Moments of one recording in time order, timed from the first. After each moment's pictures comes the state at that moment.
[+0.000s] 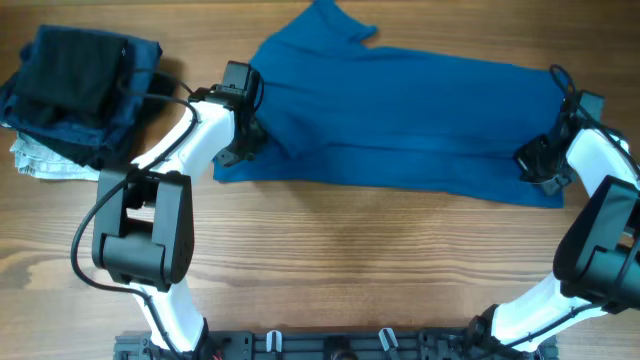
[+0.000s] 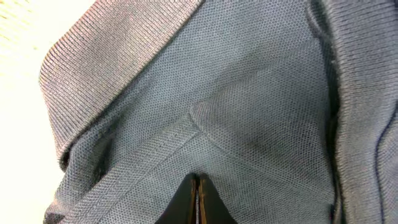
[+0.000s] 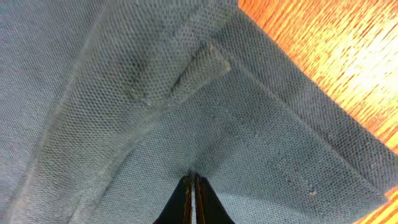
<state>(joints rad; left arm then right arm) -0.23 1.97 1.33 -0.77 -0.11 -0.74 -0.39 1.86 1.14 -0.66 0.07 0.63</state>
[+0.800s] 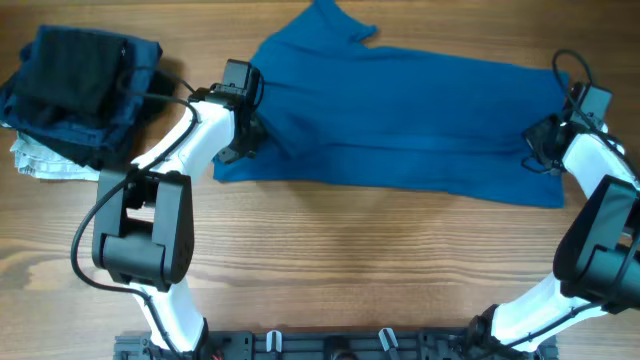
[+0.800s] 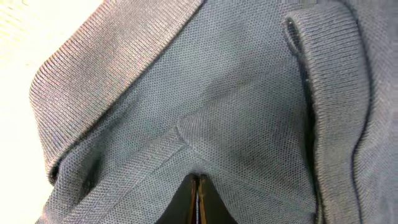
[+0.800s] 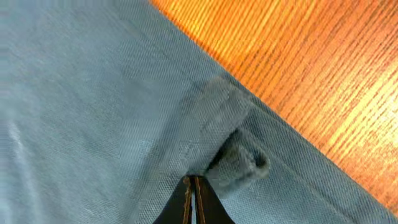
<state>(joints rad) -0.23 1.97 1.33 -0.73 -0.11 -0.74 -0.39 1.86 1.10 -0.32 0.09 0.65</state>
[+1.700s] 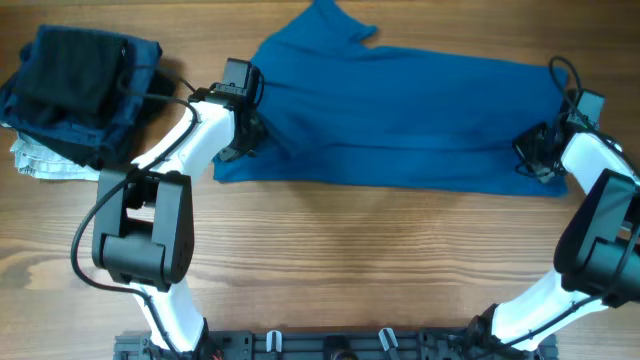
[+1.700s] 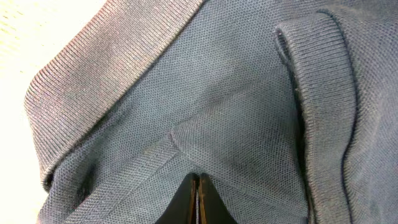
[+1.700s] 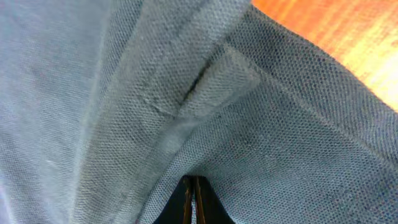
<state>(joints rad) -0.23 1.97 1.33 -0.71 -0.11 -0.74 -0.39 1.90 1.10 -0.41 -0.03 0.65</state>
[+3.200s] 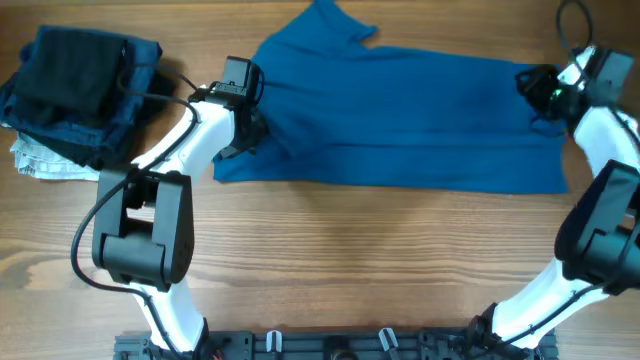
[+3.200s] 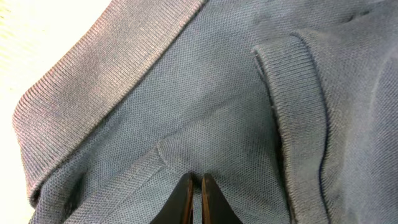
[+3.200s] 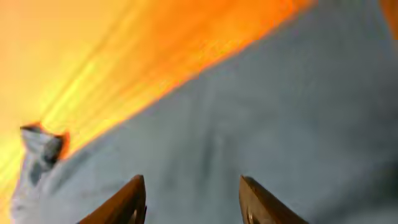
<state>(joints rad) -0.23 1.97 1.33 -0.67 -0.11 -0.74 -0.39 1.96 1.34 -0.24 -0.39 0.41</state>
